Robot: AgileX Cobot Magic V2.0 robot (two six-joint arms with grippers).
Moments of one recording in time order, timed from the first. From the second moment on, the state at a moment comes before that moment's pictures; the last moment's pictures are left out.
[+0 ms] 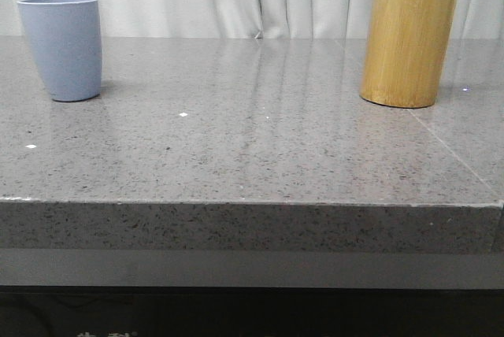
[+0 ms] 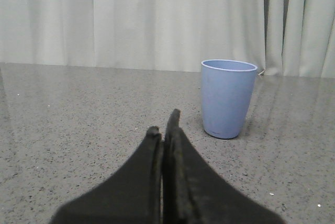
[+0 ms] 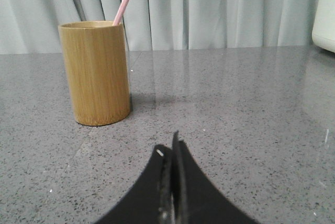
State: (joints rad) left arm -0.06 0.00 0.00 -0.13 -0.02 0.12; right arm 0.00 -0.01 0.03 0.02 0.02 0.08
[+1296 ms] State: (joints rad) left arm -0.06 0.11 -0.49 -0.13 0.26 0.12; right arm 0.00 0.12 -0.47 0.02 0.26 0.08
